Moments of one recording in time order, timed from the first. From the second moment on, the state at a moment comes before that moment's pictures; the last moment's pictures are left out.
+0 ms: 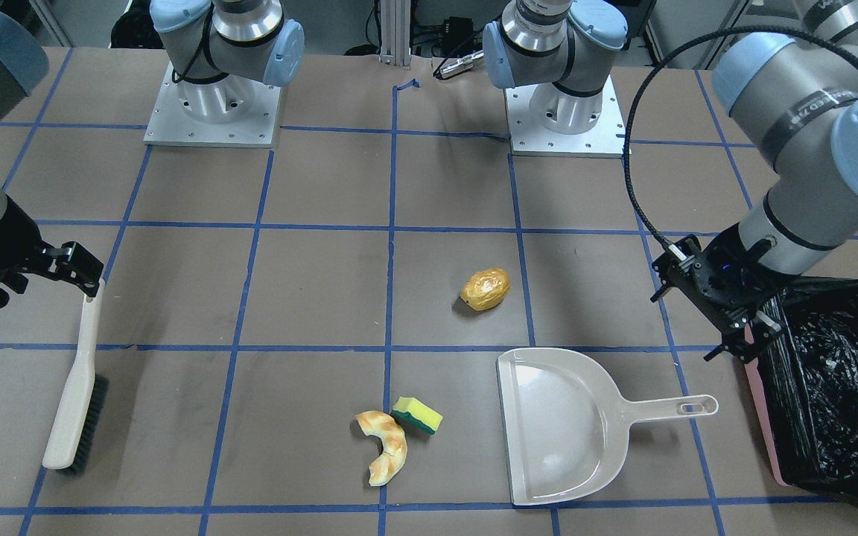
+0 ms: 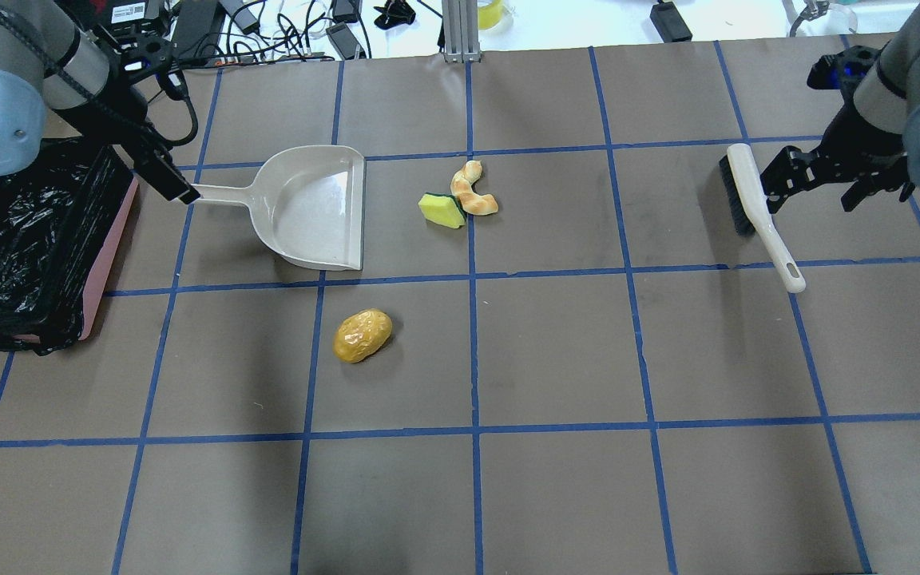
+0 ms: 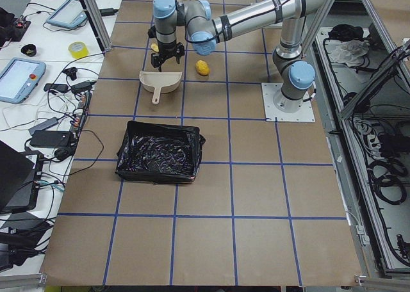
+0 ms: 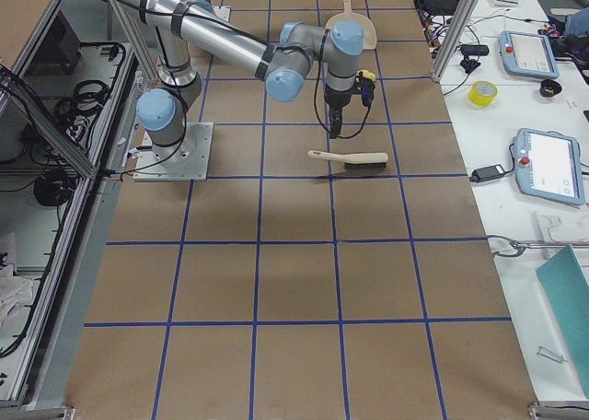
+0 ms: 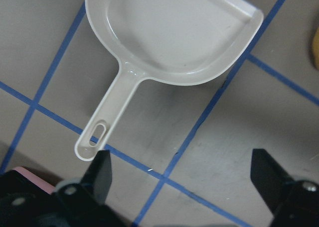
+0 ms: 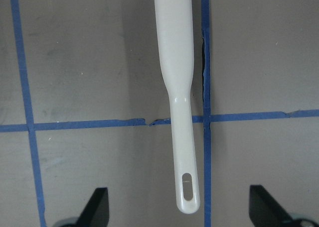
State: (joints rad) left arm -1.32 -1.82 -1.60 -1.23 1.50 1.37; right arm 1.23 -1.41 1.82 -1.99 -1.60 -0.30
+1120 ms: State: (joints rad) left arm -1.31 -2.09 -1.53 -1.07 1.52 1.88; right arm 1.22 -1.30 1.91 -2.12 -1.60 -0.36
